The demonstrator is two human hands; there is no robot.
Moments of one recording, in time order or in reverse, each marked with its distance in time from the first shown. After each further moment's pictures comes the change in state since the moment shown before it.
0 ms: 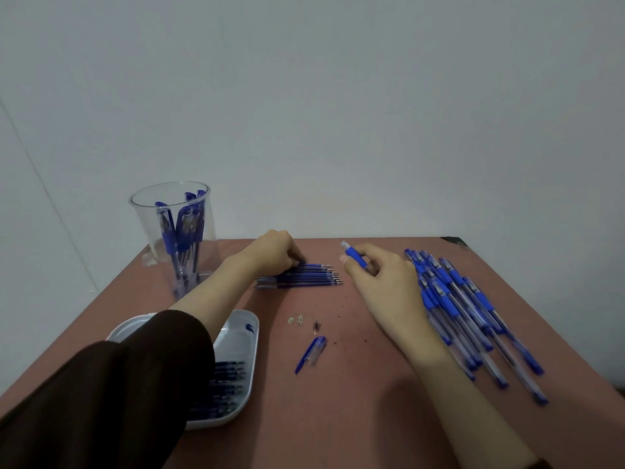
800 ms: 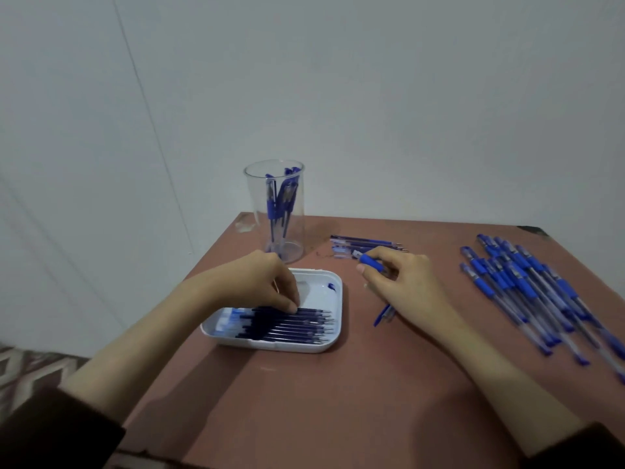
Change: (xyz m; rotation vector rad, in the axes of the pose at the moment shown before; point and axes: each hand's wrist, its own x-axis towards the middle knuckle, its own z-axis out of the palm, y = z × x) left_hand -0.180 -0.035 -0.038 -0.020 -0.178 -0.040; right_hand -0.033 -0.020 0.043 0.044 -0.281 -0.240
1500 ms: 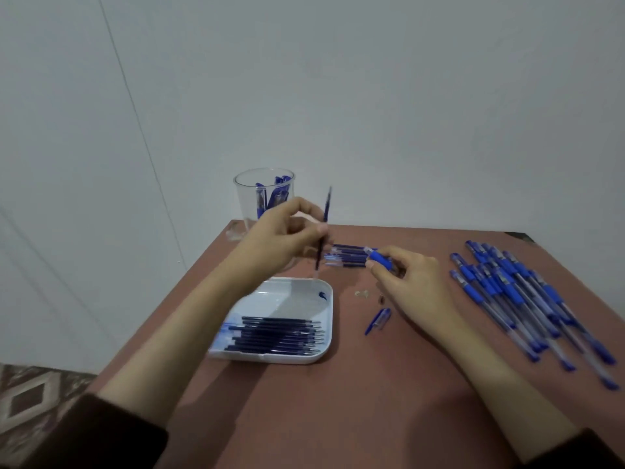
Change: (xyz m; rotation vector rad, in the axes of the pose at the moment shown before) left_hand 0.018 0.045 -0.014 -0.994 0.434 0.192; right_hand 0.004 0.006 -0.016 -0.078 0.105 0.092
